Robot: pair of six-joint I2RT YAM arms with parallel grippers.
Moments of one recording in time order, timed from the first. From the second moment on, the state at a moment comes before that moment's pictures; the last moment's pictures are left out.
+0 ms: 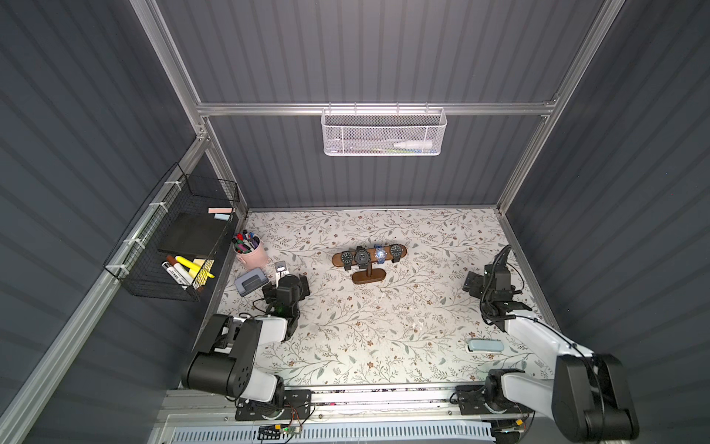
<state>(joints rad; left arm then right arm) -0.18 1.51 0.36 0.67 -0.41 -0.15 0.06 1.25 0.47 0.08 0.30 0.23</state>
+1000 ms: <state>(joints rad) -0.08 1.70 0.40 0.91 -0.22 -0.09 -0.02 1.49 0.48 0.51 -0.03 0.10</state>
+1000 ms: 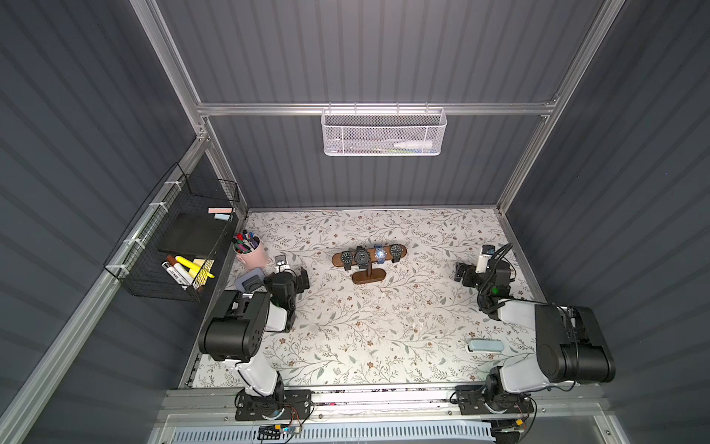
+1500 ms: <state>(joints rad) -0.08 1.70 0.40 0.91 -0.22 -0.09 -0.02 1.49 0.48 0.52 -0.04 0.10</state>
